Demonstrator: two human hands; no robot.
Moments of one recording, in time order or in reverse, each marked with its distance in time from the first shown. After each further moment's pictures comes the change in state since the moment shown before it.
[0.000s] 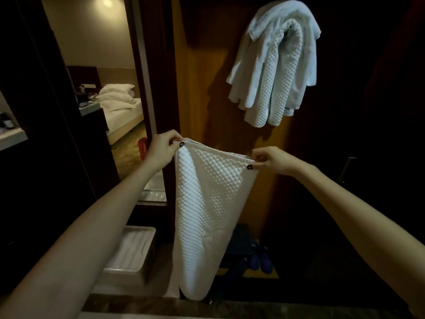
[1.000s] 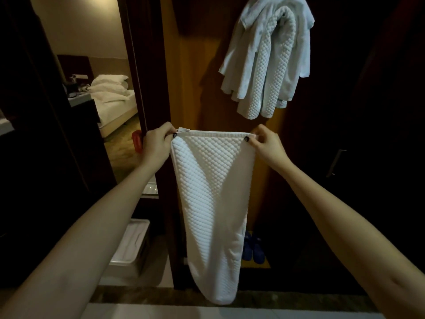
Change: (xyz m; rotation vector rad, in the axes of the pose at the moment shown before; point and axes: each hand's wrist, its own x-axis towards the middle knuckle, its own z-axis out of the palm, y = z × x) left_hand -0.015 0.016 0.027 0.019 0.162 0.005; right_hand 0.000 0.009 0.019 0.247 0.595 0.093
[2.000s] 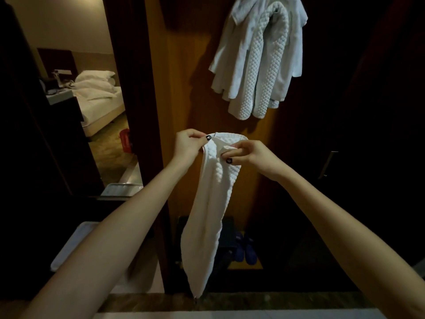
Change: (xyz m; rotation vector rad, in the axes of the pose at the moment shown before) left_hand 0.006 0.070 0.072 -0.556 -0.131 -0.373; right_hand -0.009 -0.018 -0.006 0.386 -0.450 0.179
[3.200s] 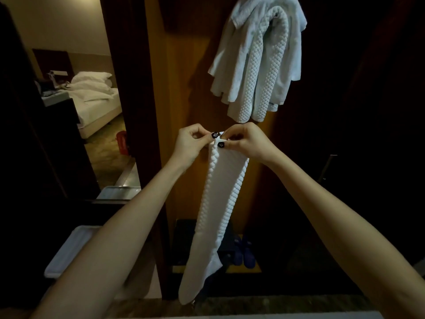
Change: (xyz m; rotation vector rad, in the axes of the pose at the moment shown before) left_hand 0.003 0.014 -0.009 -0.161 -0.169 0.185; right_hand 0.033 -0.035 -0.001 -0.417 0.122 -0.268
